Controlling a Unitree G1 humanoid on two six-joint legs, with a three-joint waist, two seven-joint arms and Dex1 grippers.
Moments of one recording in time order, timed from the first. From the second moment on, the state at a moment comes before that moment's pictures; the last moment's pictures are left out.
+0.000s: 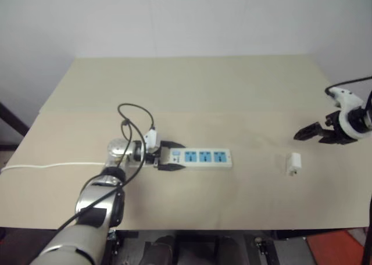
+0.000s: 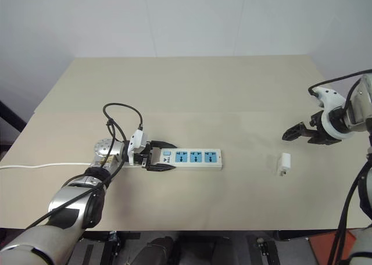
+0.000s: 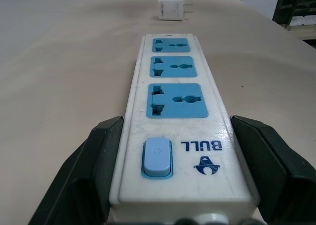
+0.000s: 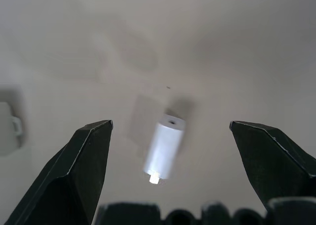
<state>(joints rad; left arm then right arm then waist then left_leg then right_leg) -0.89 0.29 0.05 1.30 -0.08 -0.63 -1.61 -1.24 -1.08 0.48 0.63 0.51 1.61 0.75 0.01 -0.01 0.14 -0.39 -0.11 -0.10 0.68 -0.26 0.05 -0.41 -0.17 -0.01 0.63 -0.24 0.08</state>
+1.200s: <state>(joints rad) -0.86 0.30 0.05 1.27 -0.10 -0.64 -1.61 -1.24 -0.89 0.65 0.96 0.18 1.40 1.07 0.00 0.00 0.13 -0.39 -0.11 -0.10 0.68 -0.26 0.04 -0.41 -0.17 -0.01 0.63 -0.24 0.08</state>
